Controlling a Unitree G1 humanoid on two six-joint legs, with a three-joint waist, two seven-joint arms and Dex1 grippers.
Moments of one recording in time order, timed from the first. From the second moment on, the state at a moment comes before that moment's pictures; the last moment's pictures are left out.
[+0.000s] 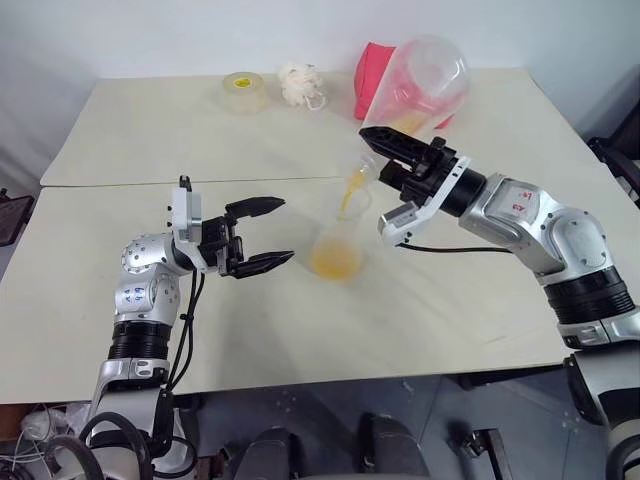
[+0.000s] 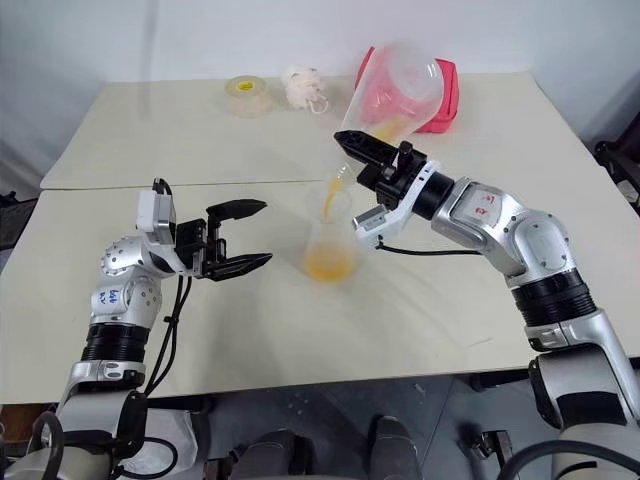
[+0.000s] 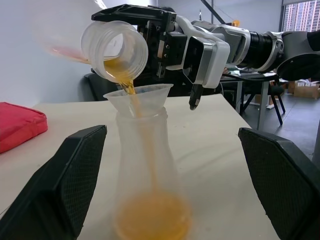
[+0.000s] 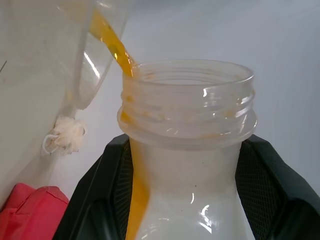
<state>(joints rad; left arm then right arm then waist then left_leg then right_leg) -0.65 0.43 0.14 0.37 -0.55 -0.05 -1.36 -0.90 -0.74 0.27 0.20 -0.96 -0.67 0.02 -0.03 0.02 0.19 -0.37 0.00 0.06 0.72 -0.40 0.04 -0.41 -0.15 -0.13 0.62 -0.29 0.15</state>
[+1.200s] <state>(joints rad) -0.62 0.47 0.16 0.37 -0.55 -0.03 -1.34 -0.96 -0.77 0.31 0.23 -1.07 -0.74 -0.10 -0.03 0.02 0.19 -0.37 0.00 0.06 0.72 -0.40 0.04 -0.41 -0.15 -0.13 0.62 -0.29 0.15</state>
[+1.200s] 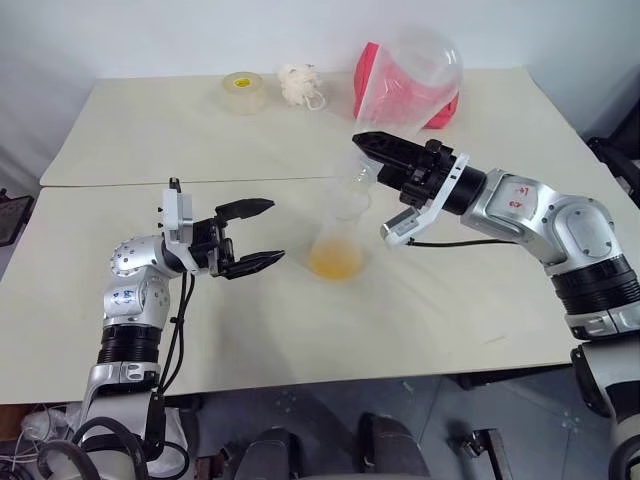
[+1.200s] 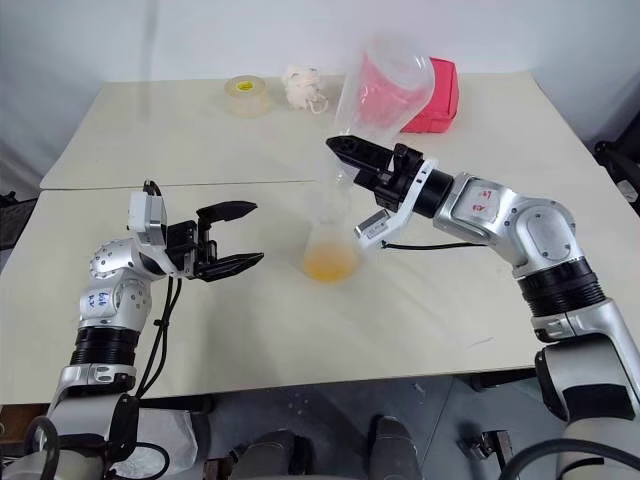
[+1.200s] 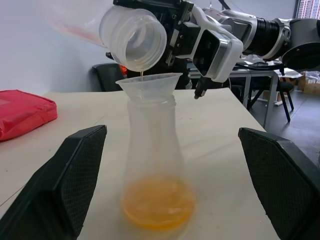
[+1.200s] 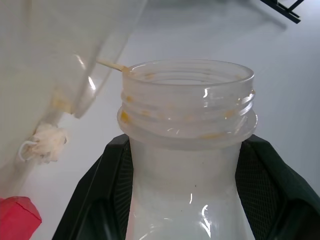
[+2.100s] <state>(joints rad) -0.63 0.47 0.16 0.31 -0.54 0.09 -1.20 -0.59 -0.43 -0.16 -0.09 0.14 0.24 0.34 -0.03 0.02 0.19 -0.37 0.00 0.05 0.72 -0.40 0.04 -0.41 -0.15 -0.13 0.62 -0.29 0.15</state>
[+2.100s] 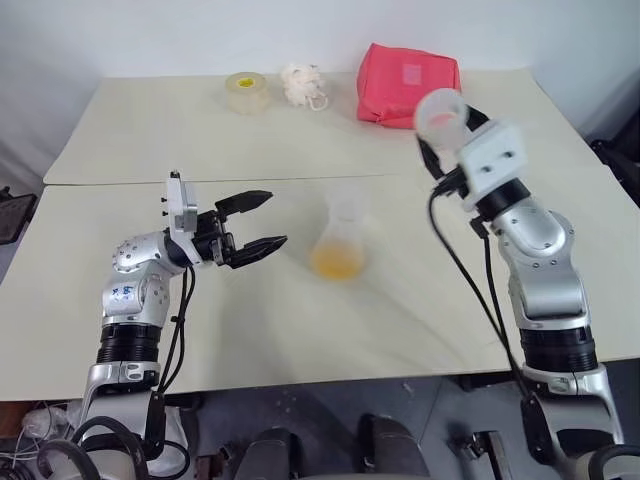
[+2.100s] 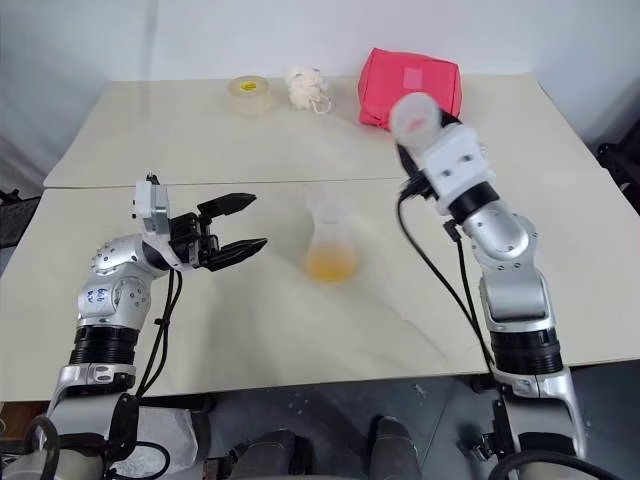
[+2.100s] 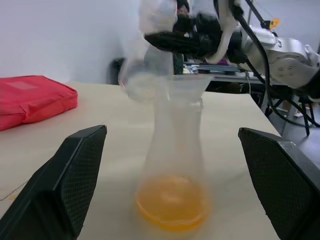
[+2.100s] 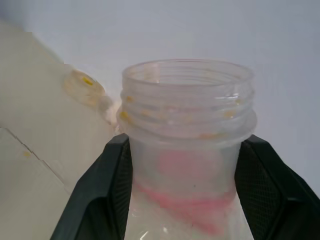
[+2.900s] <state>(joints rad) -0.57 0.52 0.18 0.18 -0.52 0.30 -0.99 -0.52 -0.40 -0.32 -0.04 0.32 0.35 0.30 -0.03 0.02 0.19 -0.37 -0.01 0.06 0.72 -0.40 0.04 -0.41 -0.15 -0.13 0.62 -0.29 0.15</state>
